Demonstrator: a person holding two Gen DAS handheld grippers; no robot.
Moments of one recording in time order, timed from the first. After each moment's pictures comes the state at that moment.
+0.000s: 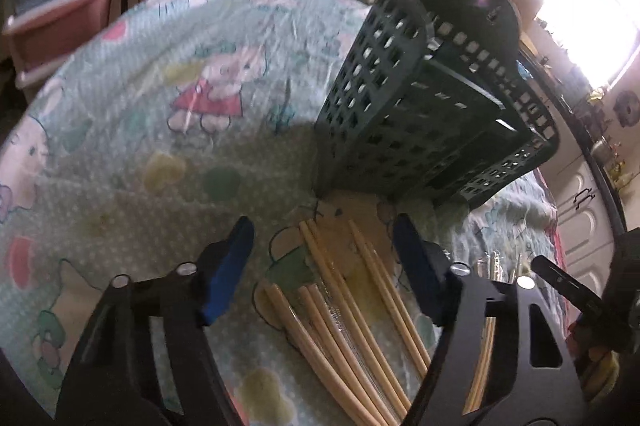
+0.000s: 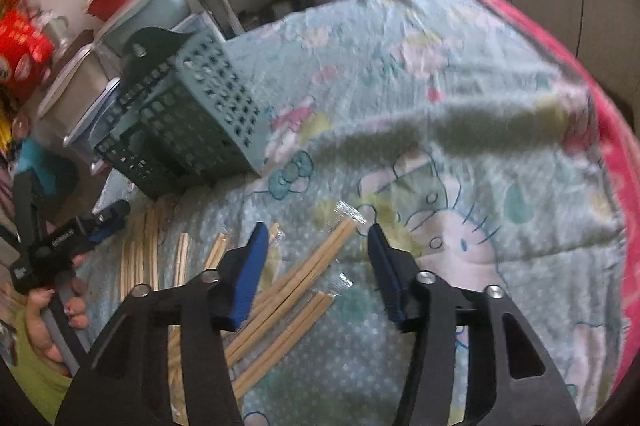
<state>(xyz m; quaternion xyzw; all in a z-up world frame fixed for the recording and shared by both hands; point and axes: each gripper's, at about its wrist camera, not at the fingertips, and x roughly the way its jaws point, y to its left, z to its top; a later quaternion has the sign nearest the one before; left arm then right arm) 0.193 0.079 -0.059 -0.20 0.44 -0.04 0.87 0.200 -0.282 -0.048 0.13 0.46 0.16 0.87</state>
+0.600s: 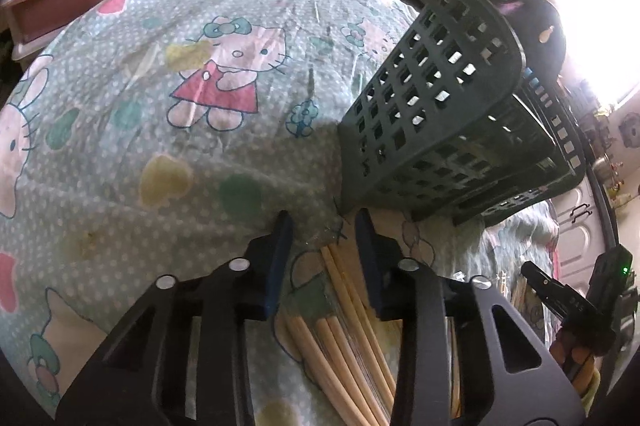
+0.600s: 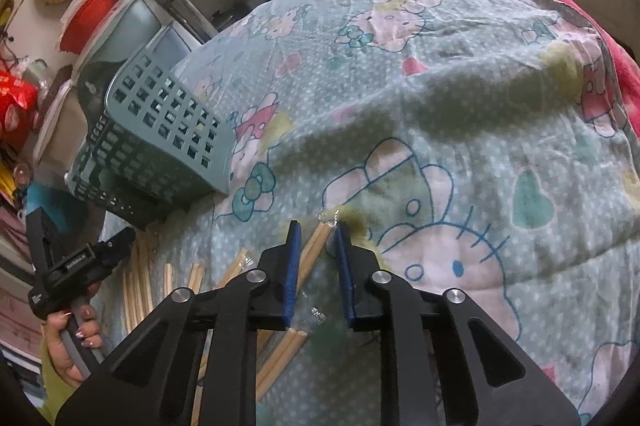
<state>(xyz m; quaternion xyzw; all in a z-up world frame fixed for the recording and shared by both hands) 0.216 0.099 -0.072 -0.23 0.47 -0.04 0.85 0.226 -0.302 -0.066 0.19 0.48 0.15 0.84</state>
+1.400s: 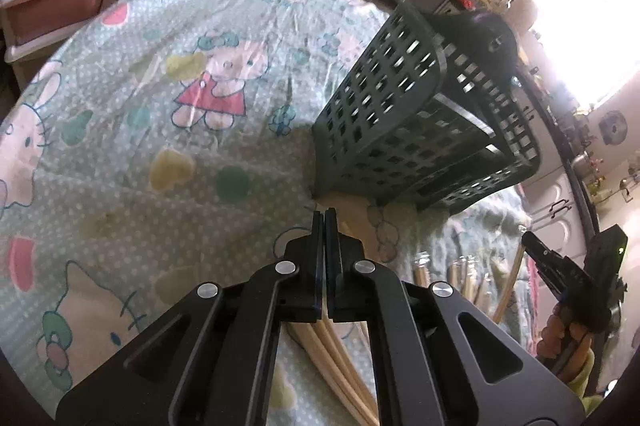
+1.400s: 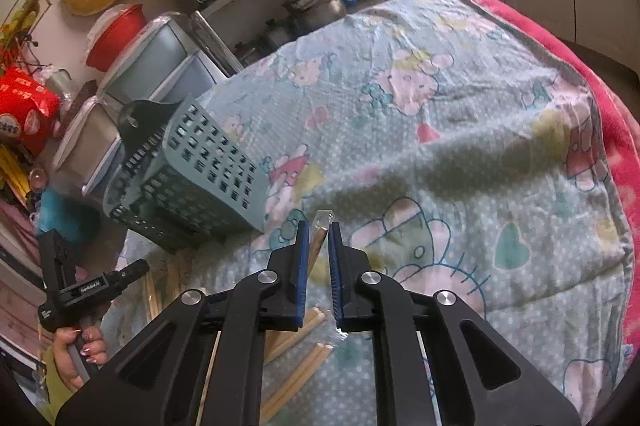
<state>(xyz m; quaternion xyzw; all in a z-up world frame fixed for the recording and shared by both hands) 0.190 0.097 -0.044 -0.24 0.45 -0.07 0.86 0.218 -0.308 -0.022 0.19 0.41 0.18 0.87</state>
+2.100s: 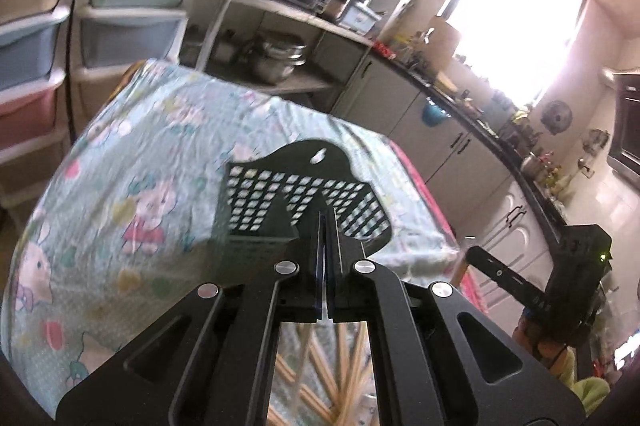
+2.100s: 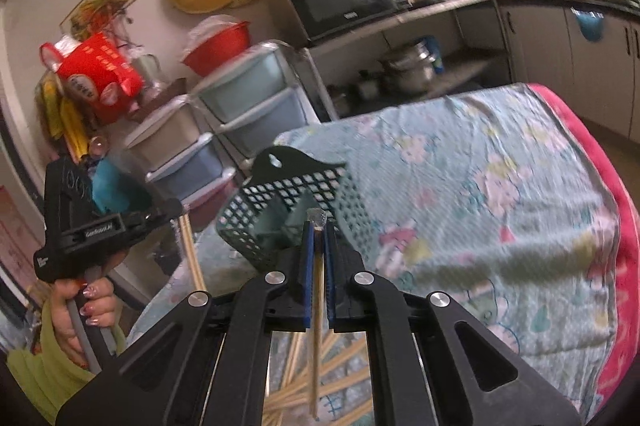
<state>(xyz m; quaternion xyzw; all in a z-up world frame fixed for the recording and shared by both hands) 0.173 0.052 0.084 -0.19 0.31 -0.15 0.92 0.181 -0.264 0.075 0.12 0.30 0.30 0.90</state>
